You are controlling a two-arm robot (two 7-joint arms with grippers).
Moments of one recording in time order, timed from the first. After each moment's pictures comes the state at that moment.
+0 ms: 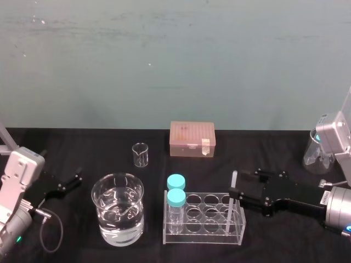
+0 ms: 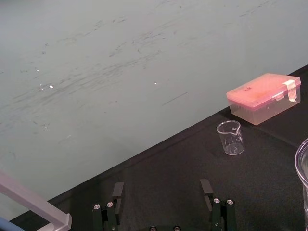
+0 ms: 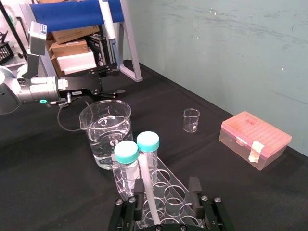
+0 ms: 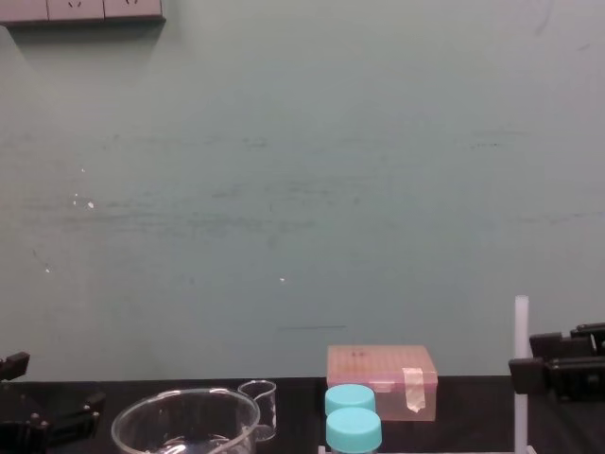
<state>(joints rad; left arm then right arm) -0.20 0.60 0.45 -1.41 -0.25 -0.12 0.03 0.23 0.85 -0.44 -1.75 0.67 0.23 0.53</state>
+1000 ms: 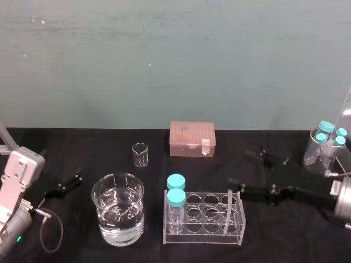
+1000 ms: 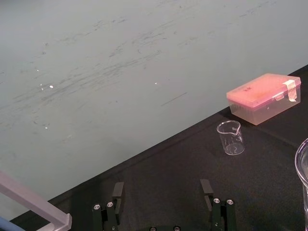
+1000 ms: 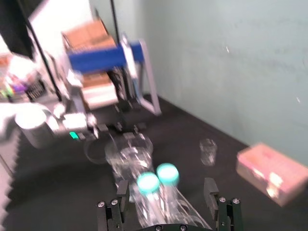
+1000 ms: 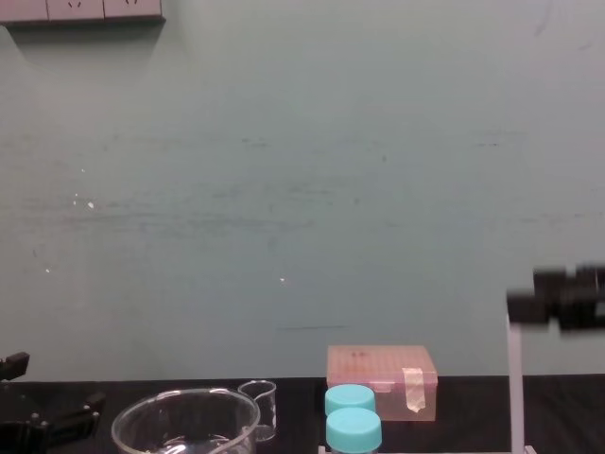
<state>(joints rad) -0.20 0.60 0.45 -1.41 -0.25 -0.12 0.03 0.21 0.85 -0.38 -1.78 0.78 0.18 0.61</state>
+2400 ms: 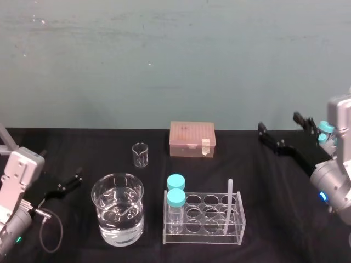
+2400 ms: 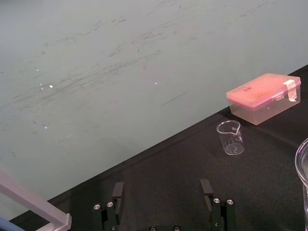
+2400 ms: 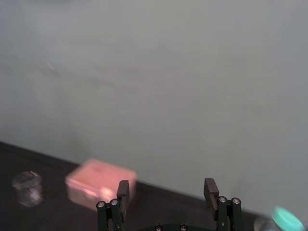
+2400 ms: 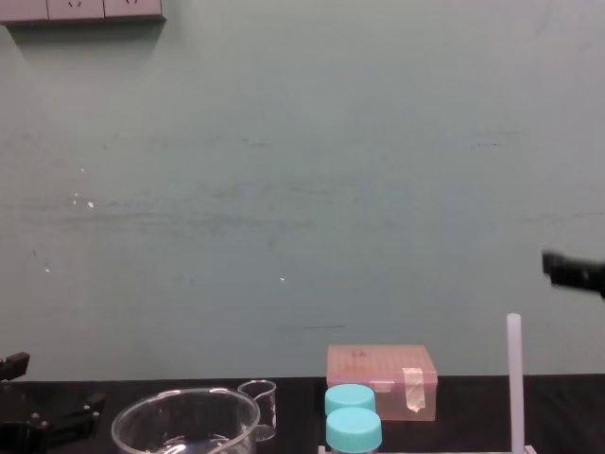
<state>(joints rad) -0.20 0.60 0.45 -1.41 -0.25 -0.12 0.03 0.23 0.53 -0.35 -1.59 0.41 0.05 -0.05</state>
